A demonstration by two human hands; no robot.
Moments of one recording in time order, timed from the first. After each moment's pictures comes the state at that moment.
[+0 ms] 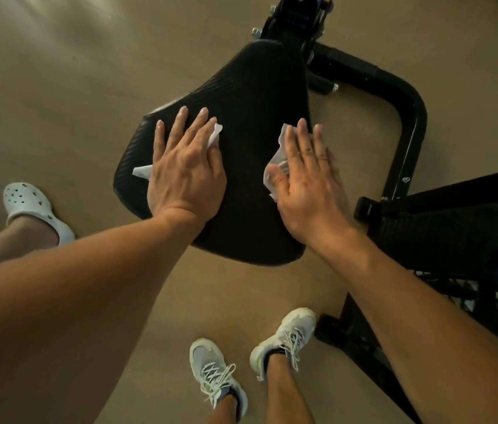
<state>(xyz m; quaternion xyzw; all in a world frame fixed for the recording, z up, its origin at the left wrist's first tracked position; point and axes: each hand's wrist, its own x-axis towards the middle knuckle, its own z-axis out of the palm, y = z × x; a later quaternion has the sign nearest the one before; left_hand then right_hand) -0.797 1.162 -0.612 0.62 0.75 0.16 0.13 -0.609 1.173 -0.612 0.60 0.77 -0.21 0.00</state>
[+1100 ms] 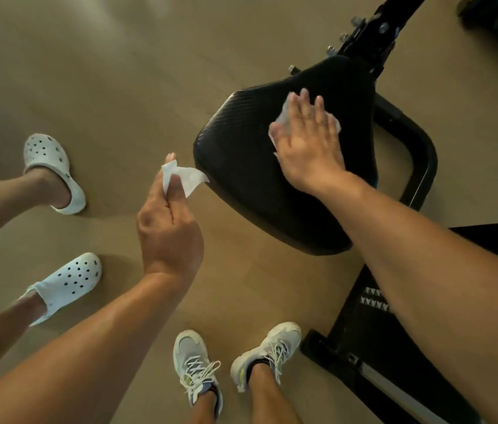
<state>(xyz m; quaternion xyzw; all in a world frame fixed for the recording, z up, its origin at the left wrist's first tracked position) -0.840 1.020 -0.590 0.22 0.80 0.50 0.26 -0.714 1.200 -0.594 0.56 0.81 -0.17 0.08</state>
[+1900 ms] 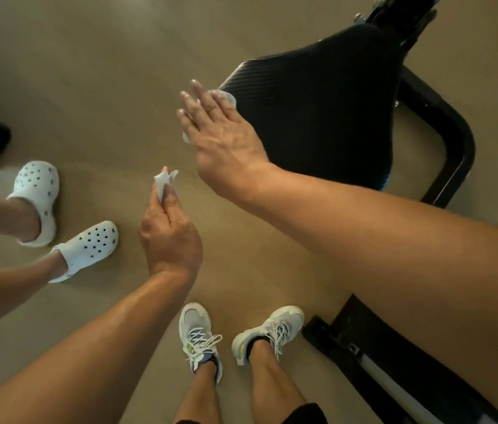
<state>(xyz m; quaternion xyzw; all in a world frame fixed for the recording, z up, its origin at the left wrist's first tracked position) -0.813 0.994 -0.610 0.13 0.87 0.44 0.20 -0.794 1.137 -0.596 0.24 0.96 -0.04 0.13</state>
